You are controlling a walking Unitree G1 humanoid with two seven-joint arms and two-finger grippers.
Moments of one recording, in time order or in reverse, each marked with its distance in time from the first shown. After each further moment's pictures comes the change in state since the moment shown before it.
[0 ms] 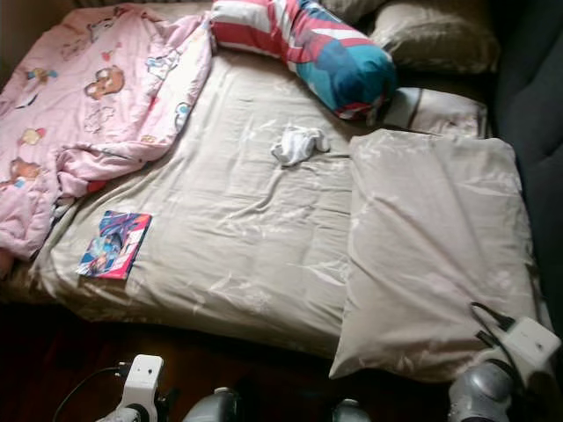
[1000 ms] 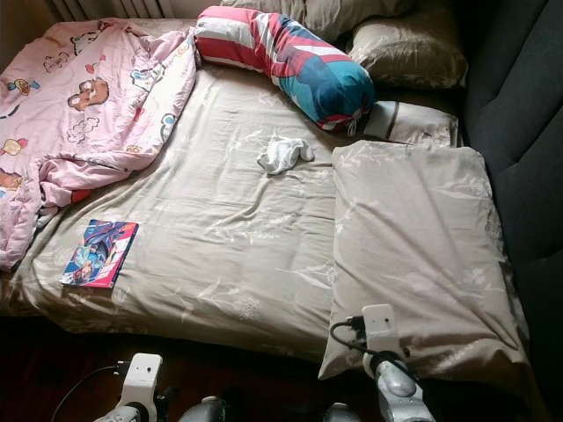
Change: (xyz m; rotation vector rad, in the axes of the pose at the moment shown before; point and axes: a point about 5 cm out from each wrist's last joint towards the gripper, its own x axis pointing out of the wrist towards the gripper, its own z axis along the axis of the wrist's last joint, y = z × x) left arm 0.000 0.002 0.000 -0.025 -0.002 0.022; right arm -0.077 0.095 -0.058 -0.385 0.095 0.889
